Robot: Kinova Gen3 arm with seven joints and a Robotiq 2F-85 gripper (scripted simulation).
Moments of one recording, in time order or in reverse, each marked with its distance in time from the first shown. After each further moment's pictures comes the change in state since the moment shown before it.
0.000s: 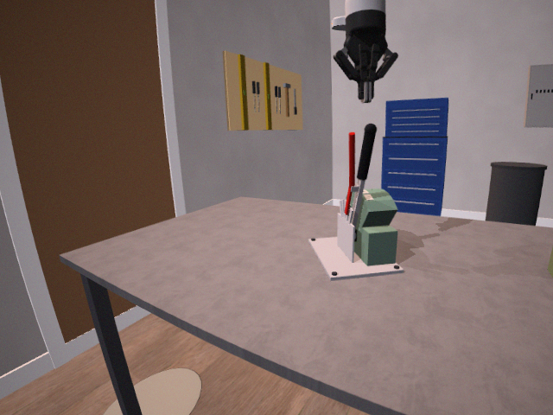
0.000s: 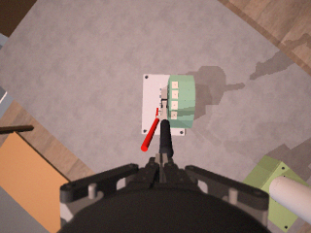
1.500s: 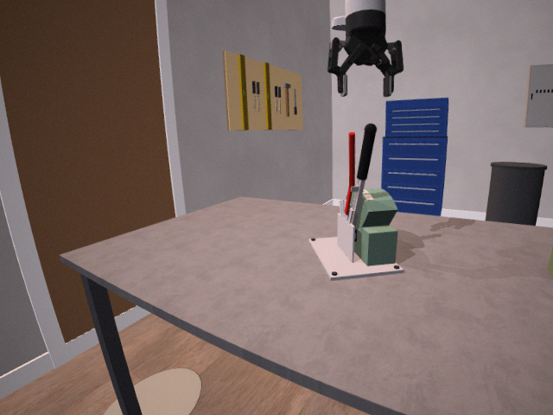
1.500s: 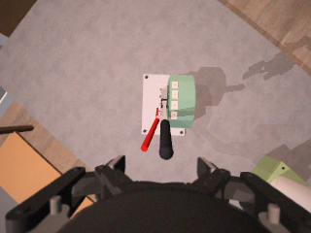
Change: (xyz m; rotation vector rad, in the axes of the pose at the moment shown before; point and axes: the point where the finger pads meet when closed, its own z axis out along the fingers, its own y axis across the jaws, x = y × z) arm 0.000 0.000 0.000 0.000 0.000 0.000
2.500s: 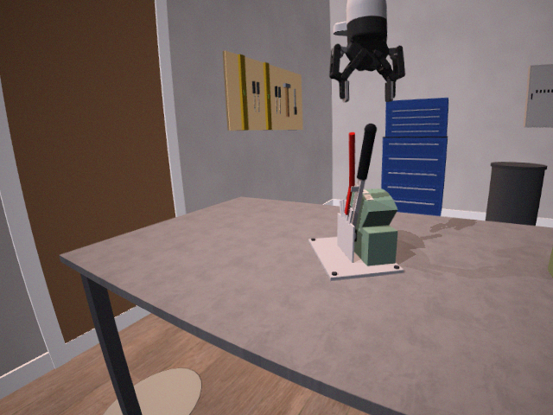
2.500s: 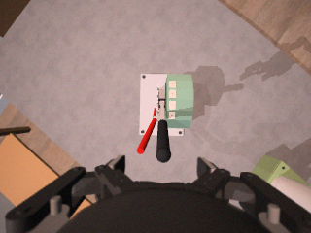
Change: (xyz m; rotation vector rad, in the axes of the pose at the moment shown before) arm 0.001 0.004 0.010 -0.008 0.000 0.010
